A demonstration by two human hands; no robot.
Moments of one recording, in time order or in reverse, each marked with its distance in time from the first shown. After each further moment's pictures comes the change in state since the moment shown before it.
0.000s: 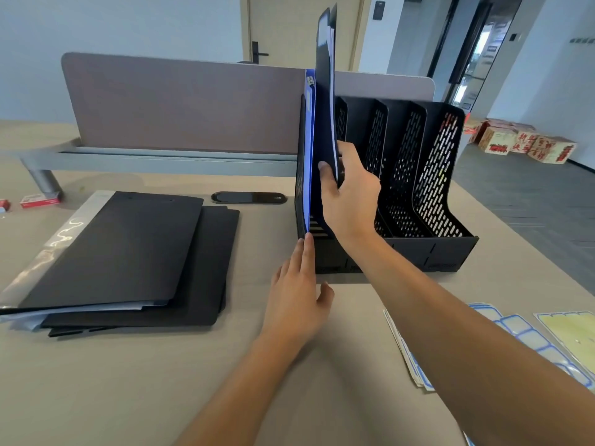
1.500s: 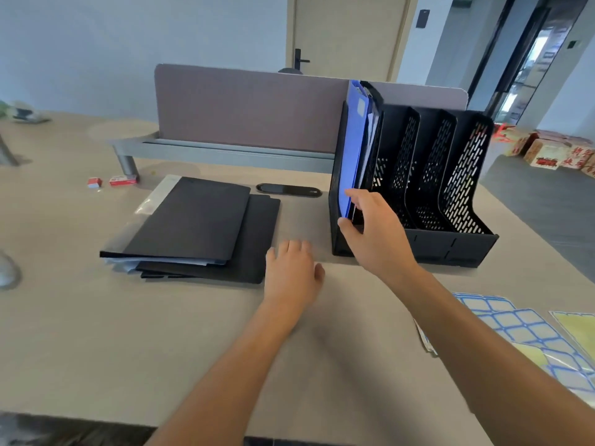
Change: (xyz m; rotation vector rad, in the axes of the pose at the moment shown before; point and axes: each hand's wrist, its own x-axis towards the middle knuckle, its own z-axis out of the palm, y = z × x) left_hand -0.032 -0.017 -0.054 0.419 -0.028 -0.176; right_hand -0.075 -0.035 -0.057 -0.145 -0.494 0.017
